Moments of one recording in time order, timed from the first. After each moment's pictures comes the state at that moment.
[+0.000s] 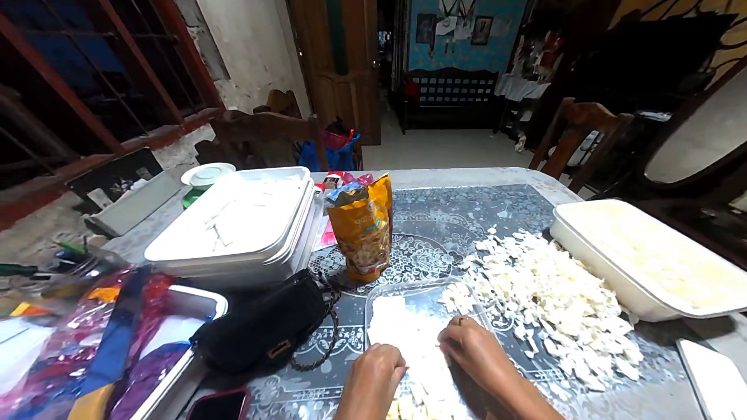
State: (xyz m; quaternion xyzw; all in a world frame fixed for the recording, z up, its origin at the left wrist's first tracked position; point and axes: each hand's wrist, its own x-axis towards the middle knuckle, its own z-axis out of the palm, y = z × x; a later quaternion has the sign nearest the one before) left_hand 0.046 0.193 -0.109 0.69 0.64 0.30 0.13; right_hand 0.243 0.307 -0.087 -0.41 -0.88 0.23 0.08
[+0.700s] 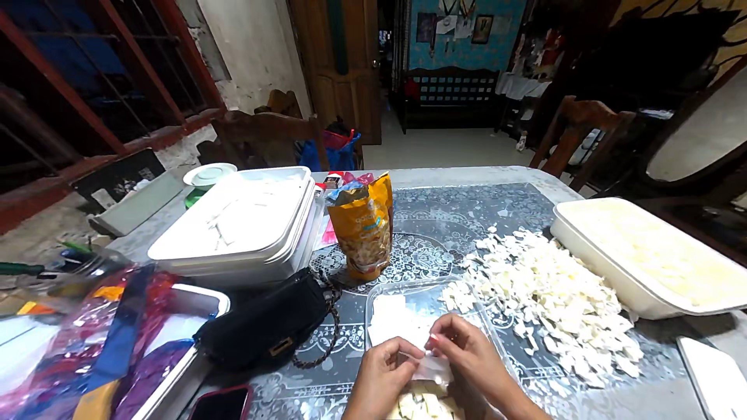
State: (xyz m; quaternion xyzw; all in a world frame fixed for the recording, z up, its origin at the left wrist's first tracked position) left_hand 0.059 0.196 -0.099 0.47 0.56 0.52 0.44; right_hand 0.232 0.283 -0.090 -0.30 -0.72 0.53 0.34
